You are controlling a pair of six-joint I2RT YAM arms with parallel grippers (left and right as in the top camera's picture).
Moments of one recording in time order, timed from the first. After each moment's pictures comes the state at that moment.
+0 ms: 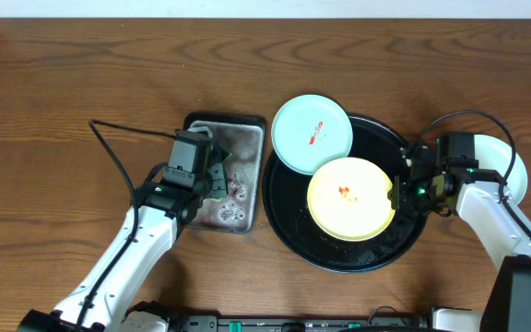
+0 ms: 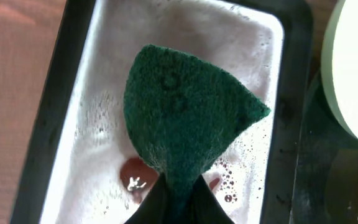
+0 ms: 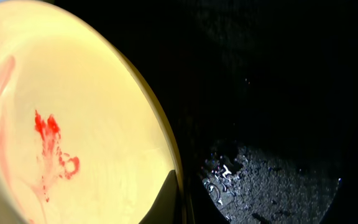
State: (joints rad) left arm -0.30 1.30 0.74 -0.45 -0.03 -0.42; right arm -0.06 1.51 0.77 -0.61 -0.36 0.01
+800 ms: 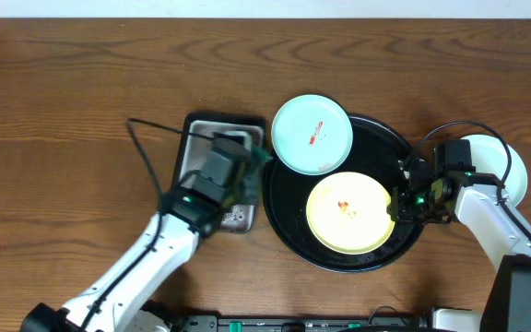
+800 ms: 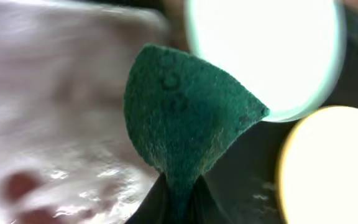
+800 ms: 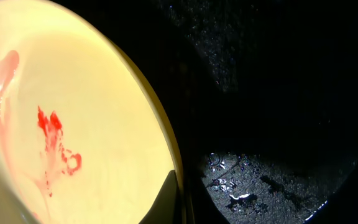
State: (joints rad) left arm -0.52 1.30 0.74 -0.33 0.01 -0.45; right arm -0.06 1.51 0.74 -0.68 -0.36 0.00
